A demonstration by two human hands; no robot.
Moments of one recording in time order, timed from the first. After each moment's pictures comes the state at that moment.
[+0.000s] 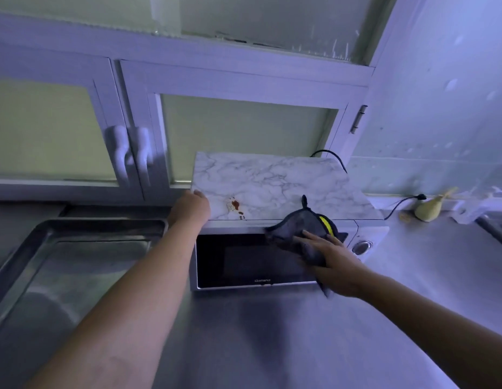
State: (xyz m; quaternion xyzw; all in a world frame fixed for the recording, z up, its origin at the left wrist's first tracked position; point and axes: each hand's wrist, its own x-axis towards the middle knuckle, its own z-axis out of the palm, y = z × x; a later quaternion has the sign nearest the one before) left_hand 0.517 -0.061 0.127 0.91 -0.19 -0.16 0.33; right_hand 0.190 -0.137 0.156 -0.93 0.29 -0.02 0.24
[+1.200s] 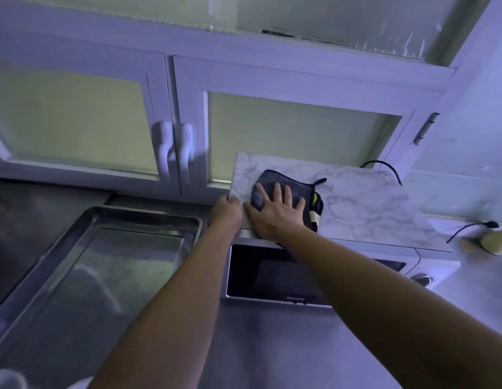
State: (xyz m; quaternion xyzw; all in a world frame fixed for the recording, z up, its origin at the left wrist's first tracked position) left_hand 0.528 -0.066 0.113 0.83 -0.13 -0.20 0.51; right_hand 0.432 -0.138 0.138 -0.92 0.37 0.01 0.10
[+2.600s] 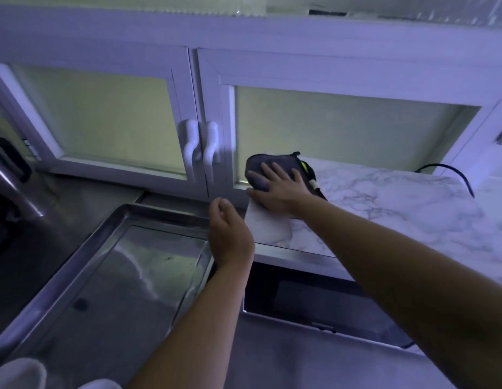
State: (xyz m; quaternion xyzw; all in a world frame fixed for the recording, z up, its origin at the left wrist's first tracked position) left_hand 0.496 -0.046 0.106 0.76 0.01 0.02 0.65; right_hand 0.517 -0.202 0.137 -0.99 0.14 0.04 0.06
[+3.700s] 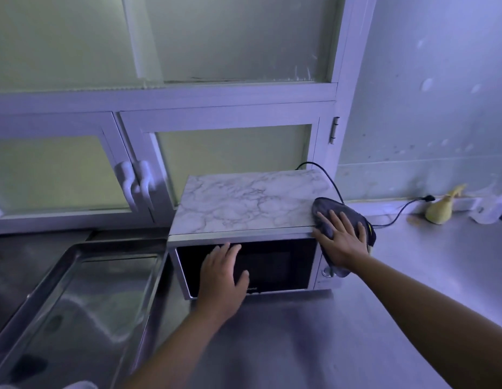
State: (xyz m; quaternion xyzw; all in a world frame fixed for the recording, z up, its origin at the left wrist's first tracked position) left_hand 0.309 -0.001 0.118 0.84 -0.46 -0.02 0.29; right_hand 0.134 -0.258 0.126 -0.87 0.45 -0.08 0.16
